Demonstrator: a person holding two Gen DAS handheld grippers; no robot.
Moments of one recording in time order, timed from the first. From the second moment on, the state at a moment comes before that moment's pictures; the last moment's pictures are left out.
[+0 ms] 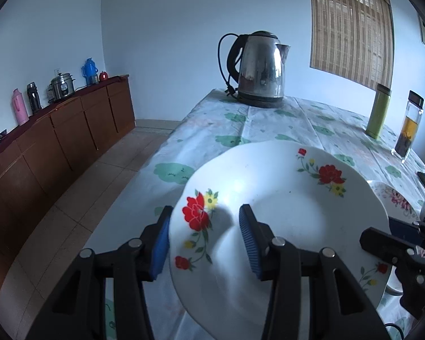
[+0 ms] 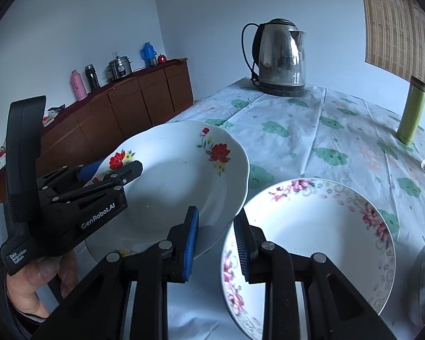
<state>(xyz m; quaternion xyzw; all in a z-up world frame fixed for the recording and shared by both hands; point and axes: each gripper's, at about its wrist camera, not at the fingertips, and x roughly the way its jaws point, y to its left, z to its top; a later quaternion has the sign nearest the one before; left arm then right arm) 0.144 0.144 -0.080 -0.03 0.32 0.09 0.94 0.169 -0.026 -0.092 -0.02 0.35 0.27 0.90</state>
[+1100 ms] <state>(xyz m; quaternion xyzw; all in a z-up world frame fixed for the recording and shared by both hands) 0.153 0.073 -0.057 0.00 0.31 0.06 0.95 0.167 -0.091 -0.080 0.01 0.33 0.22 0.92</state>
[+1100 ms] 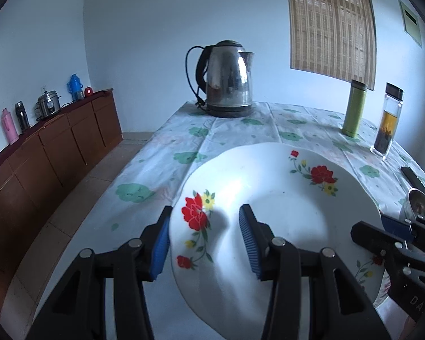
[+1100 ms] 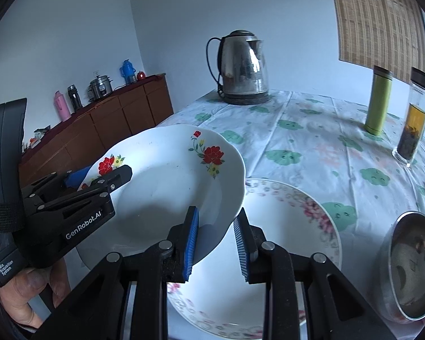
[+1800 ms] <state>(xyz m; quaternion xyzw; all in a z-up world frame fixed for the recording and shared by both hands) 0.165 0.004 -0.069 0.04 0.32 -0.01 0.95 0.173 -0.155 -0.094 0.04 0.34 0.15 0.93</state>
